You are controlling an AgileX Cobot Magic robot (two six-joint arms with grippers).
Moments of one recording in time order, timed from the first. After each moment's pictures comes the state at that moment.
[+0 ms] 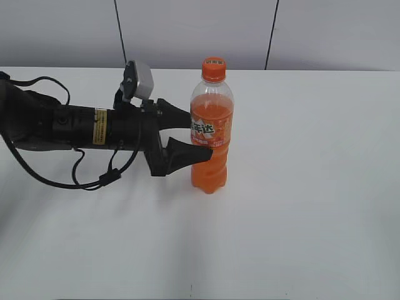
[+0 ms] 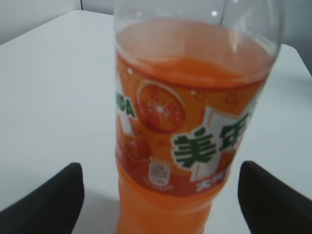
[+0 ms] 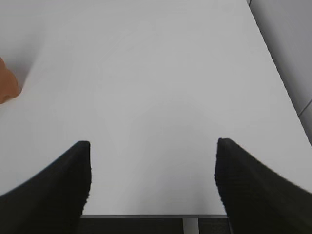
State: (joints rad) left arm -0.31 2.11 -1.03 1.32 -1.03 -0.67; right arm 0.03 -0.01 -0.51 0.01 1.09 -0.06
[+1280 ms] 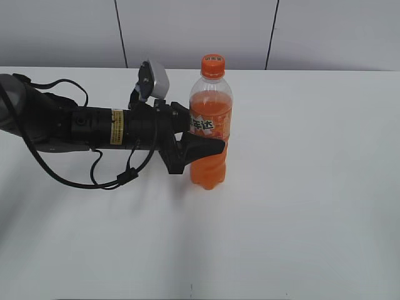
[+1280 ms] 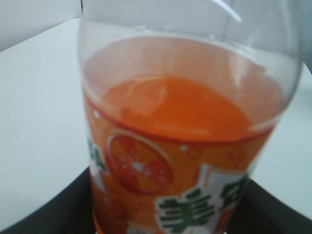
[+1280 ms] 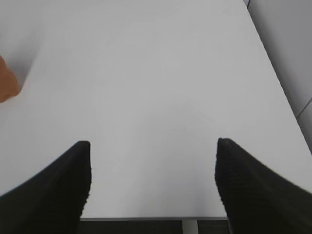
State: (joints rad) left arm -0.36 2.15 -1.08 1.25 -1.01 -0.67; right arm 0.03 -0.01 -0.51 0.01 1.09 -0.06
